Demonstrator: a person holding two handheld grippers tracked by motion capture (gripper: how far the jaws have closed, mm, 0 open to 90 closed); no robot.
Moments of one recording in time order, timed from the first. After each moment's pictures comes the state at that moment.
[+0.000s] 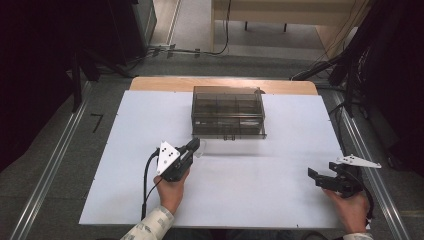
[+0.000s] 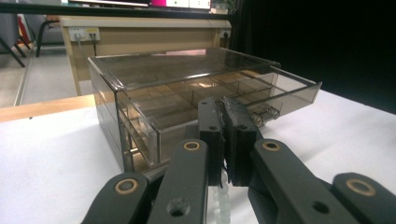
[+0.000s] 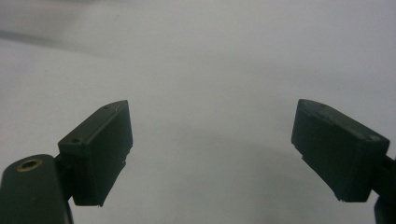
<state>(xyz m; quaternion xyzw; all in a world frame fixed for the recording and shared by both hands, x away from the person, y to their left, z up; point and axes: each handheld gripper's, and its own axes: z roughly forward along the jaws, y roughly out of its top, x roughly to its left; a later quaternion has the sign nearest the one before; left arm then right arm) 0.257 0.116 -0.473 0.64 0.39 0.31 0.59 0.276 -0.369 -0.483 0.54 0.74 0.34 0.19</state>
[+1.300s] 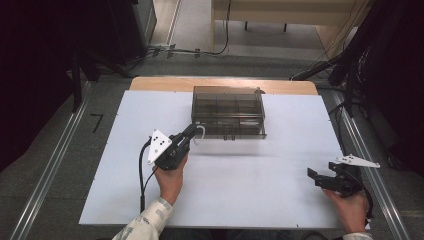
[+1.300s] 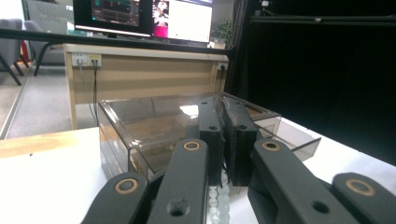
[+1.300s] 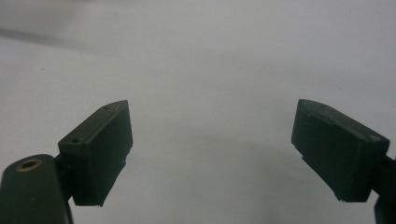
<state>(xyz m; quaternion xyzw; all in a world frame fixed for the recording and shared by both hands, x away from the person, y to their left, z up) 0.274 0.125 -0.448 0.59 0.38 0.31 0.64 0.277 -0.367 -0.484 0.55 0.74 0.34 0.19</state>
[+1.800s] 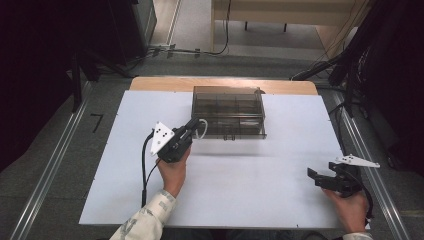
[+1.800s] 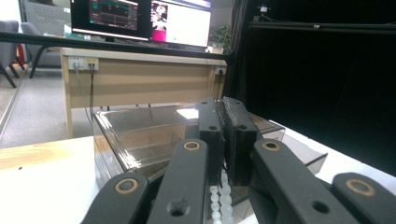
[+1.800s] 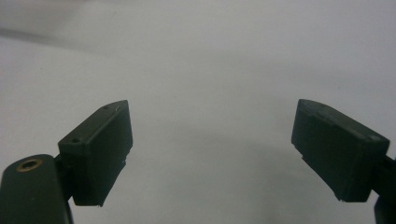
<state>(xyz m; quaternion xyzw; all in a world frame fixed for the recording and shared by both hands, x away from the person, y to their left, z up) 0.293 0.120 -0.442 0.59 0.38 0.30 0.65 0.278 -0.368 -0.484 0.55 0.74 0.34 0.19</state>
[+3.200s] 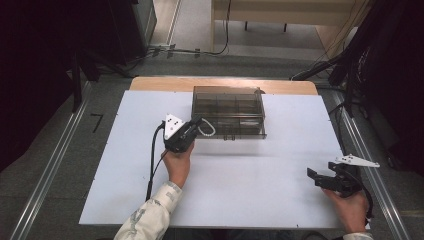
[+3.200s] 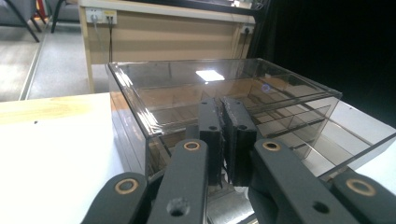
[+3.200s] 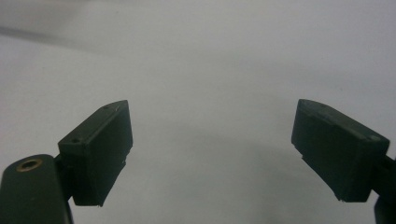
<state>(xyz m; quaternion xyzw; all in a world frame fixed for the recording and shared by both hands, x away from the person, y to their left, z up) 0.330 0.111 -0.458 0.63 0.45 0.29 0.57 0.278 -0.367 -0.484 0.54 0.74 0.34 0.19</state>
